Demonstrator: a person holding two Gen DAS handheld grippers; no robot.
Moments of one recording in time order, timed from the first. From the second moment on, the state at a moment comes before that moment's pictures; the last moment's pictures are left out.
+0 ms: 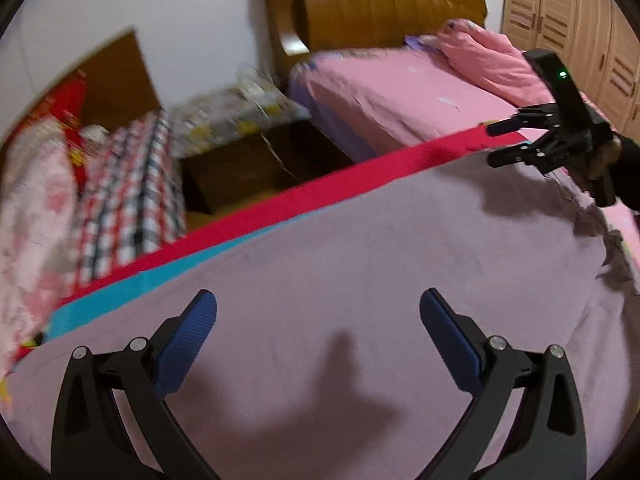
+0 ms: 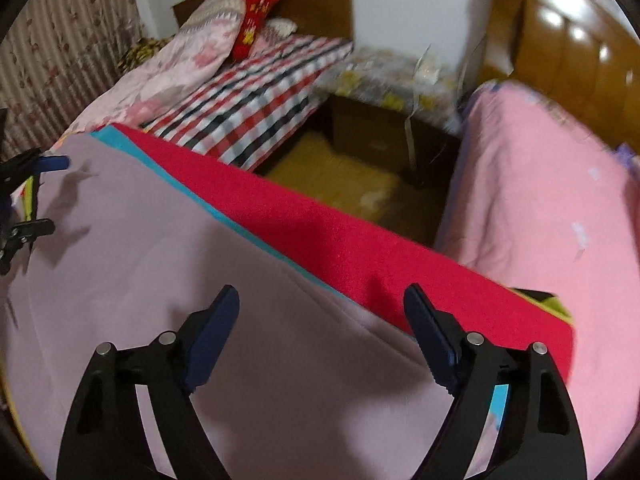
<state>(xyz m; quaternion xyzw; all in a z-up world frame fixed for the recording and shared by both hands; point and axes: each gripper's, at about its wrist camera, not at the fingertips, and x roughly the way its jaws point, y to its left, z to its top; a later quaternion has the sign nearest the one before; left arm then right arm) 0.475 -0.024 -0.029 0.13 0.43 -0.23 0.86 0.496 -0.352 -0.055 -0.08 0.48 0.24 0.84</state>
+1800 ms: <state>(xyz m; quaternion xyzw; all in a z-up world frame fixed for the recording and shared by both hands) 0.287 0.044 -0.013 -0.40 0.39 -0.18 0.81 0.137 -0.294 -0.005 -0.13 0.27 0.14 0.94</state>
